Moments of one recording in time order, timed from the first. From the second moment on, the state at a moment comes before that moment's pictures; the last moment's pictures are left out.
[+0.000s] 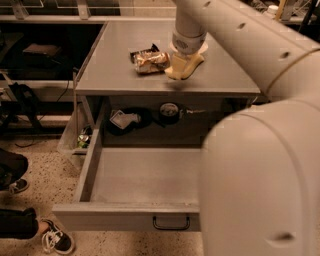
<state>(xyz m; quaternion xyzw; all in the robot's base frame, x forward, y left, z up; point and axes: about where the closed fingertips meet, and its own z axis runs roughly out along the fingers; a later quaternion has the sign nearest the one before) 0.755 -0.100 0.890 -0.46 0.86 -0.11 0.19</state>
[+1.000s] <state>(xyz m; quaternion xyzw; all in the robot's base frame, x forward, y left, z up) 0.801 -0.133 0.859 -0.42 0.89 -0.12 0.15</state>
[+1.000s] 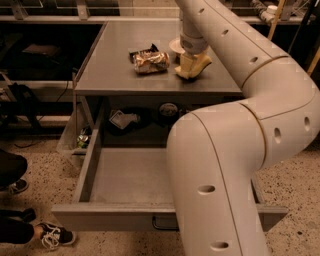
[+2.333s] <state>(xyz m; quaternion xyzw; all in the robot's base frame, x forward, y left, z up) 0.801 -0.133 0.859 -0.42 0.89 -0.12 0.15</state>
